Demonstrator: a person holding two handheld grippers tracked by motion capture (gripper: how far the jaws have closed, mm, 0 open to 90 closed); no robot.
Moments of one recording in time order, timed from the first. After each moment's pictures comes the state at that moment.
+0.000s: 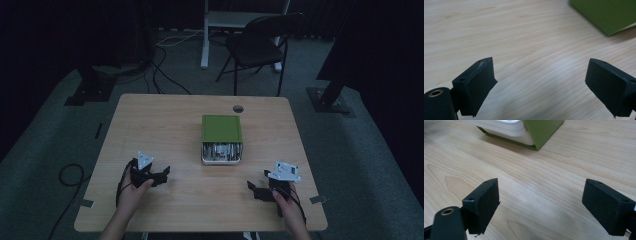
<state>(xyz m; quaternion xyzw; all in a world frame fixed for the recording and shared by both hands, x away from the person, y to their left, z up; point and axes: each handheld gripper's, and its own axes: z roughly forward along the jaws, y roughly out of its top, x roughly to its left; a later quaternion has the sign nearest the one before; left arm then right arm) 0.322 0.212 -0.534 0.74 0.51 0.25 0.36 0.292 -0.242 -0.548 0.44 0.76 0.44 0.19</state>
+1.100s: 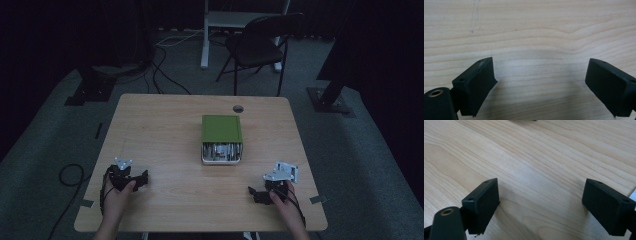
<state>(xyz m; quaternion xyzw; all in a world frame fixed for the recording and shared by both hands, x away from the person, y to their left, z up) 0.312 0.261 -0.548 0.70 0.61 0.26 0.28 0.294 -0.240 -0.557 0.43 0.81 0.35 0.18</state>
